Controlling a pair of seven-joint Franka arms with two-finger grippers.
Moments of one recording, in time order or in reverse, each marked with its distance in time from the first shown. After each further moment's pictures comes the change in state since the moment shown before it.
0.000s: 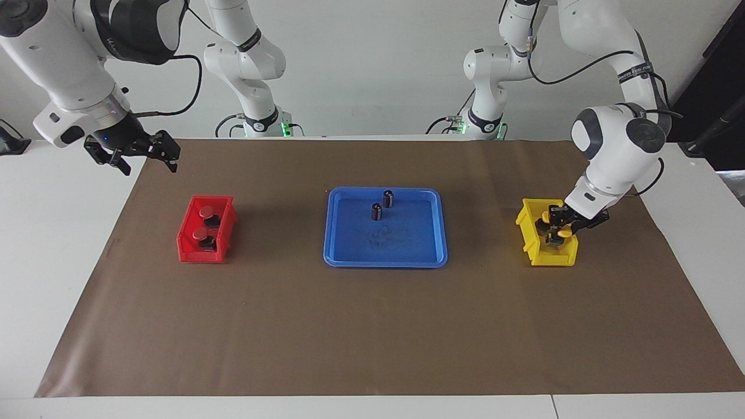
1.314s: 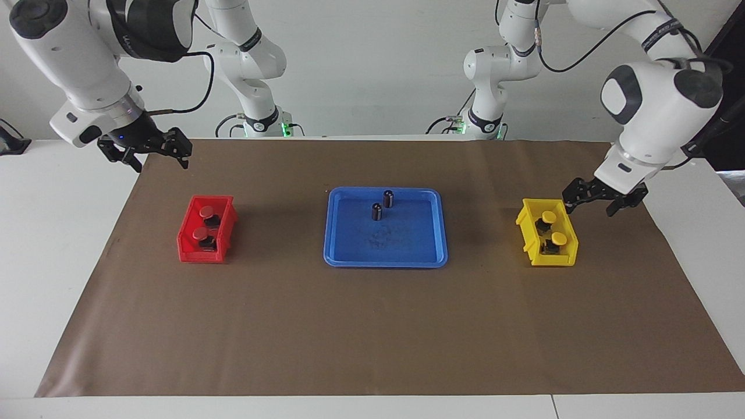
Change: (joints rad) left arm -0.014 -0.013 -0.023 0.498 -0.001 -0.554 -0.010; right arm 0.045 -0.001 -0.022 0.003 -0.011 -0.039 0.011
